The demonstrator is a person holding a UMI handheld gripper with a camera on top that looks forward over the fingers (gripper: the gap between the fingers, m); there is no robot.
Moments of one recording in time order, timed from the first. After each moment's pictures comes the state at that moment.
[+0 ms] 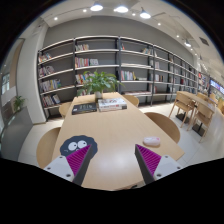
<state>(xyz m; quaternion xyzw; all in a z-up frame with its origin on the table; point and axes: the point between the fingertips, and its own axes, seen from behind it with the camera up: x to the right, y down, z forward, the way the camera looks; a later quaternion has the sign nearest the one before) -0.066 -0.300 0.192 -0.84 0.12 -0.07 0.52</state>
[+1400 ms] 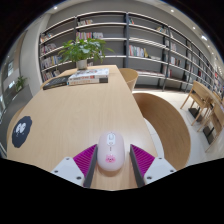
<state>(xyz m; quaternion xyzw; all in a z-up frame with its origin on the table) 0.235 -0.143 -0.004 -0.91 0.04 -0.02 0.42</state>
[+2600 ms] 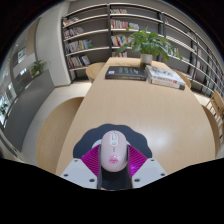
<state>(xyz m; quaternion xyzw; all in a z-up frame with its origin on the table) -0.211 -0.091 0.013 -0.93 -0.04 0.03 0.36</state>
